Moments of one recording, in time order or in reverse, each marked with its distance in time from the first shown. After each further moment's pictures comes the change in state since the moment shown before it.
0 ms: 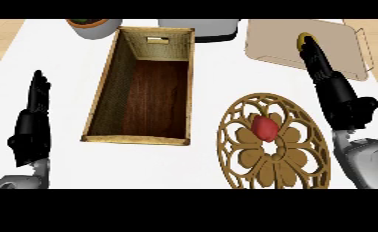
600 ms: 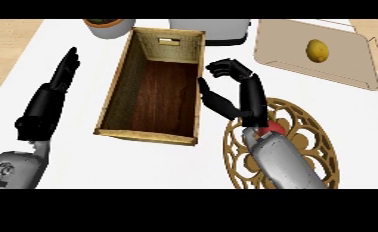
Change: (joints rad) left arm -0.147 0.097 -0.094 -0.033 0.016 -0.261 0.084; right arm -0.162 0.393 0.189 0.172 0.144 -0.350 -0.003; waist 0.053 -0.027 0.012
